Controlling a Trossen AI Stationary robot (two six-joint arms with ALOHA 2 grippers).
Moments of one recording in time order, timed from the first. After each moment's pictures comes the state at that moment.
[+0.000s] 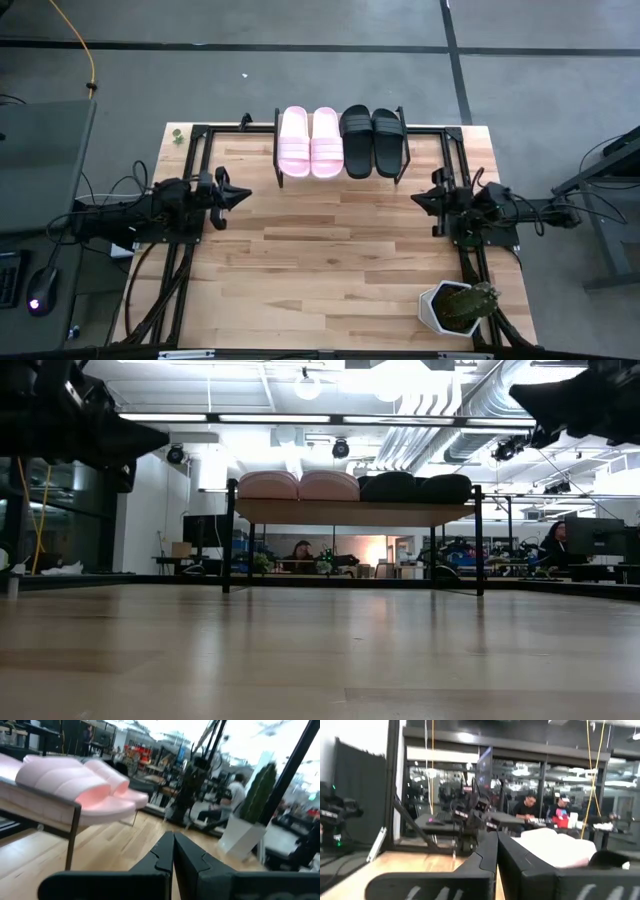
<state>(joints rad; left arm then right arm) 0.26 0.01 0.01 0.07 -0.01 -0.30 0.04 0.01 0.01 0.32 0.07 -0.14</state>
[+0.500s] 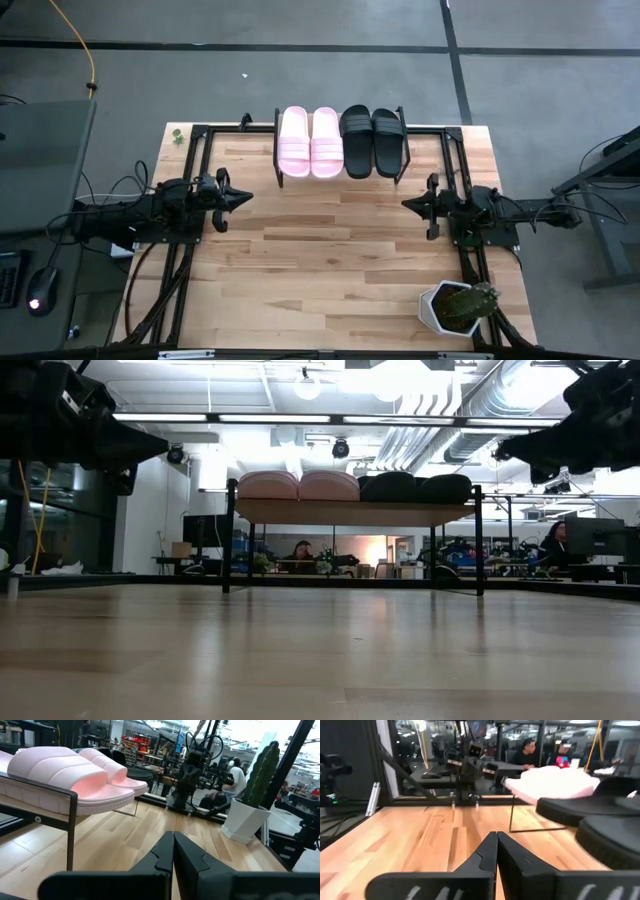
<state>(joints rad) 0.26 0.01 0.01 0.01 0.01 -0.24 0.04 0.01 0.01 0.04 0.13 -0.04</state>
